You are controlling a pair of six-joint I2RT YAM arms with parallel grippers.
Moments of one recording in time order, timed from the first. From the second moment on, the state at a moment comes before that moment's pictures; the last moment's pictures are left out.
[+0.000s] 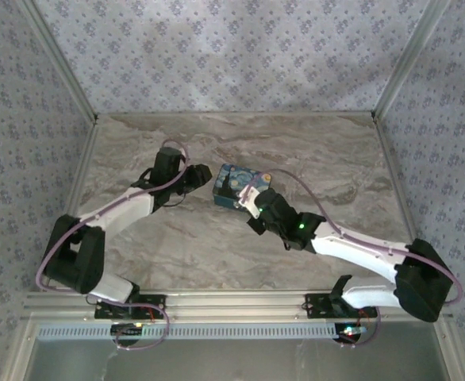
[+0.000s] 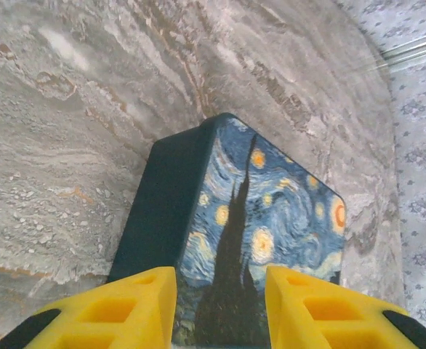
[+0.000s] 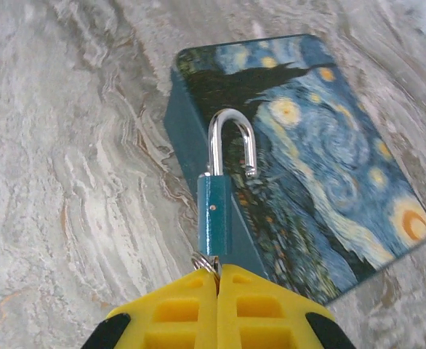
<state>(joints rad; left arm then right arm) -0.45 1.45 0.88 -0.05 0.27 -0.82 0.89 1.21 0.74 -0.20 0.26 -0.13</state>
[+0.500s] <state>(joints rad) -0.45 1.20 0.67 -0.12 0.19 -0.82 0.59 1.00 0.65 -0.38 0.26 0.31</state>
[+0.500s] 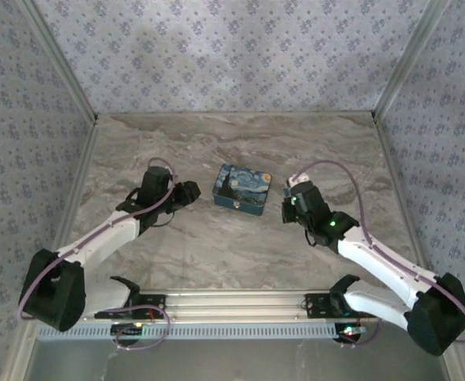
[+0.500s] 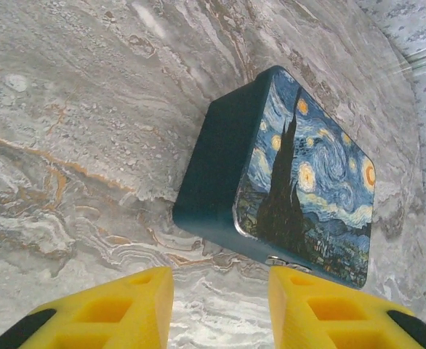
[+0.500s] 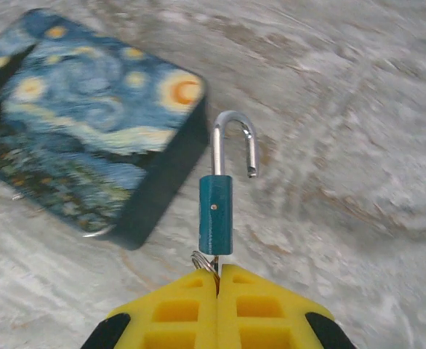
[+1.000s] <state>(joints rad) -0.50 1.12 0.58 -0.15 0.09 -0.84 0.30 1.13 0.59 -0.36 0.11 0.50</state>
